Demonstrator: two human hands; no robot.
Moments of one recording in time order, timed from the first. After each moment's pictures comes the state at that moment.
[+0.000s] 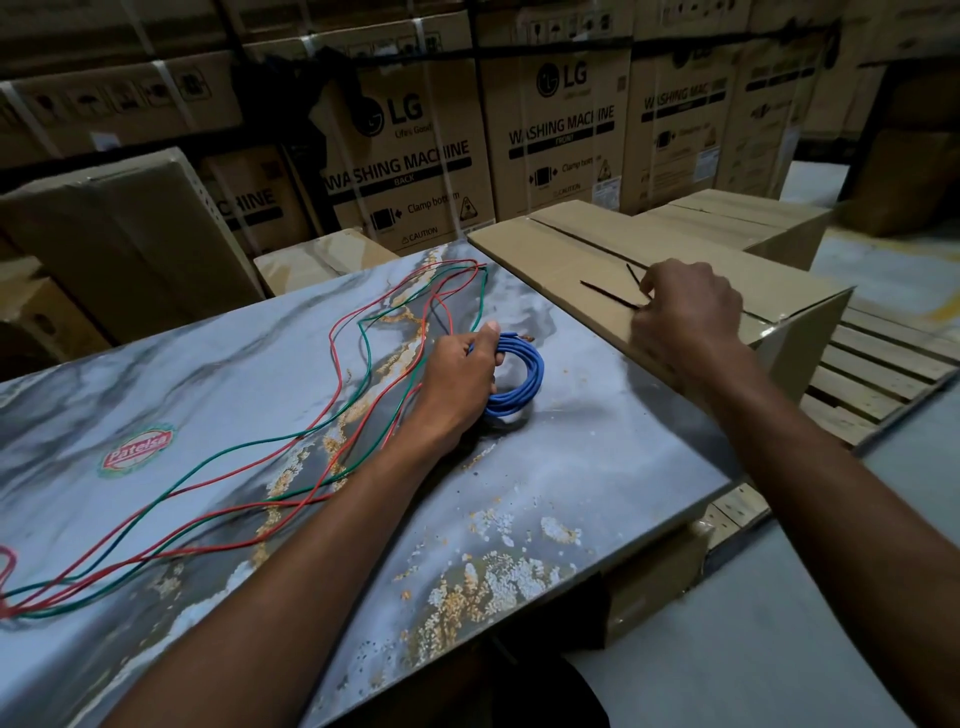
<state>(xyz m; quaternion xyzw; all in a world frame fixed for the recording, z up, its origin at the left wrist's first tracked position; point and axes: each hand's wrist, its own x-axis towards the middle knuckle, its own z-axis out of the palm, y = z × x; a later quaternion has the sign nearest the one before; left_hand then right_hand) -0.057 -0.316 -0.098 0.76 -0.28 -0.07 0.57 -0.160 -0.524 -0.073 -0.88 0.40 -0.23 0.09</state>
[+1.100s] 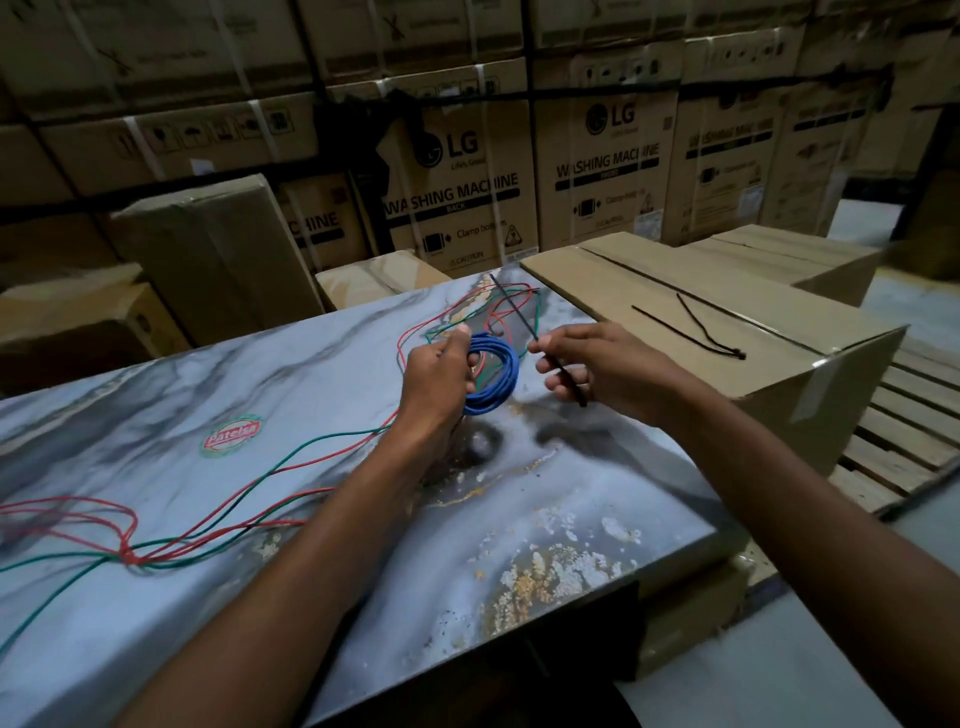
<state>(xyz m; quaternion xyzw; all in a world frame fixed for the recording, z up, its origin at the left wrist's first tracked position) -0.046 -0.250 -0.064 0.72 -0.17 -0.03 0.67 -0.141 -0.414 -0.056 -0.67 0.11 -0.08 0.73</state>
